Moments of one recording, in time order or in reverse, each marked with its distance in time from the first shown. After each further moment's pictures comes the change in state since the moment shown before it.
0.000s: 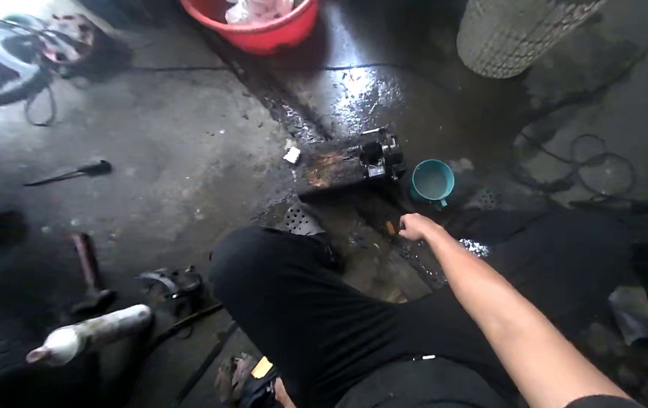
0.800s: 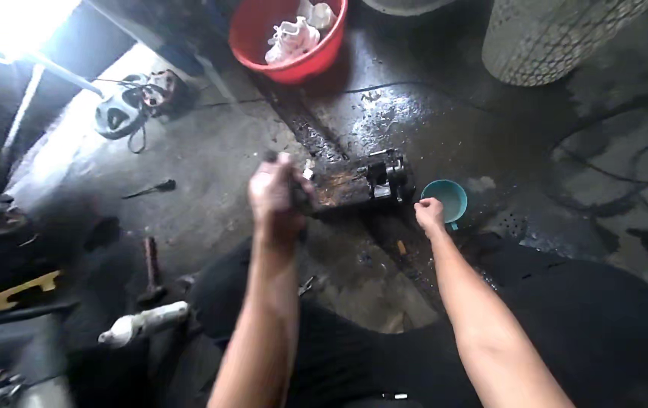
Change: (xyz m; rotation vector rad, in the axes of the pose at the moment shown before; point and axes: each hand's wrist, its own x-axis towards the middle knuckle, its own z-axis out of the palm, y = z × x) left_hand -0.032 0.609 -0.284 -1.246 -0.603 0.475; right_hand 0.017 0.019 -0.058 0.993 0.582 0.140
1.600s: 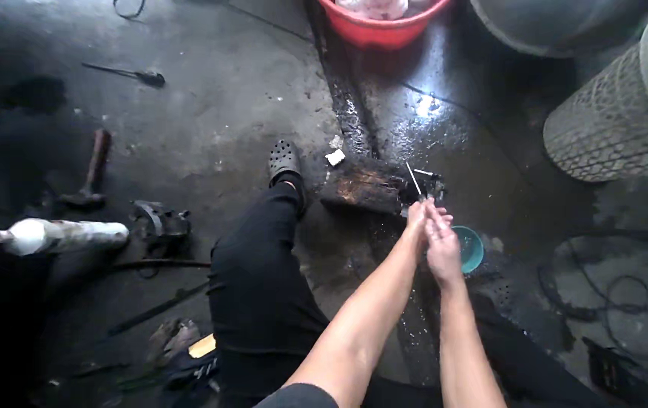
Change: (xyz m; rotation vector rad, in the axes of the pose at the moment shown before) left_hand 0.089 -0.254 0.122 -0.414 -0.034 -0.650; right_hand -0.063 -0.084 0.024 -0.011 -0.232 -0.633
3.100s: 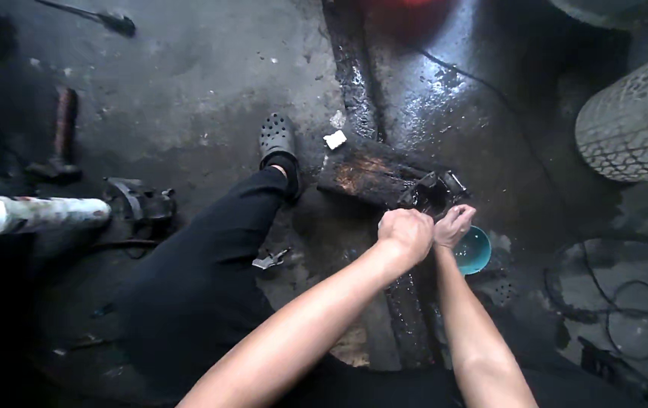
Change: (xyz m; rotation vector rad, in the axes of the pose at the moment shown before) left_hand -0.133 0.130 0.016 1.965 -0.122 -0.024; right_hand 0.085 0.139 0.014 -0.438 0.566 0.036
